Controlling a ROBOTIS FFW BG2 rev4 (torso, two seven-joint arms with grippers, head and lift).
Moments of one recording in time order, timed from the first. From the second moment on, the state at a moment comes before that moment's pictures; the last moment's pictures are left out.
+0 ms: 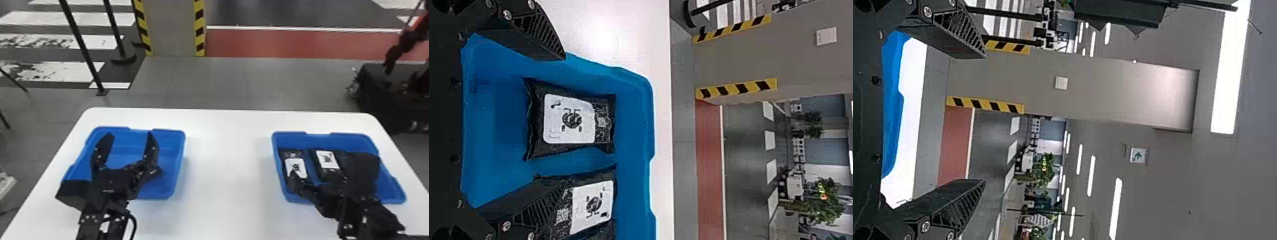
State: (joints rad) left arm 0.31 0.03 0.02 -1.65 0.13 -0.45 -0.07; right arm 0.30 -0.09 -0.02 -2.02 -0.15 0.69 0.05
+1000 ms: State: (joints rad) left arm 0.32 0.03 0.03 -1.65 0.12 -0.47 -0.08; right arm 0.09 -0.08 -0.01 -1.69 -0.19 0.71 0.04
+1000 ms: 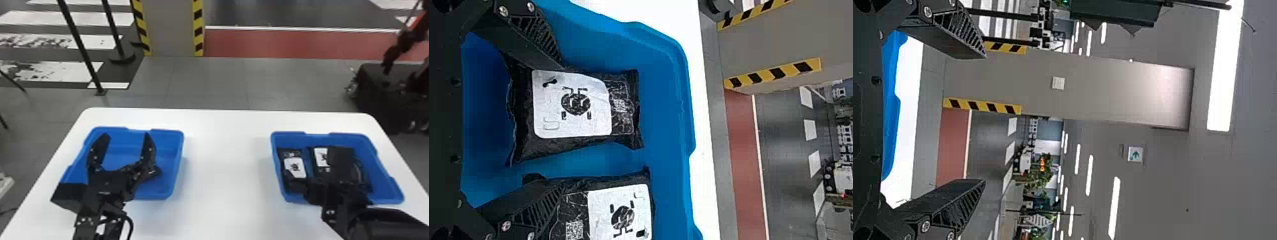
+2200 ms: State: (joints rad) left arm 0.32 0.03 0.03 -1.65 0.13 -0.48 -0.08; right arm 0.27 -0.06 -0.01 -1.90 -0.23 0.53 0.07
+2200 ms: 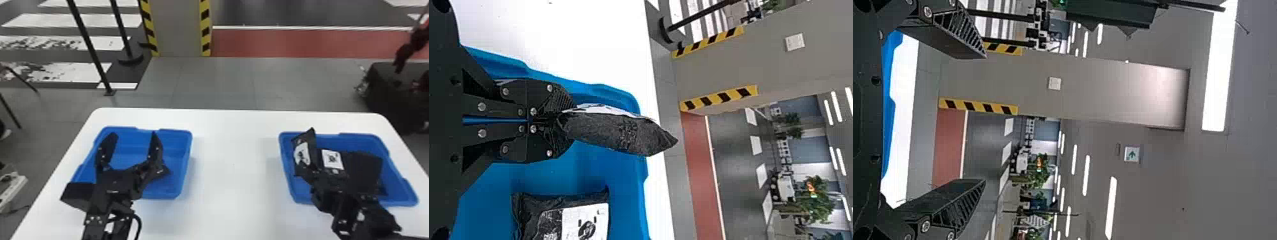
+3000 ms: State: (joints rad) left arm 0.26 0.05 0.02 -1.87 0.40 0.01 -0.34; right arm 0.21 -0.10 0.06 -1.92 -0.31 0.37 0.50
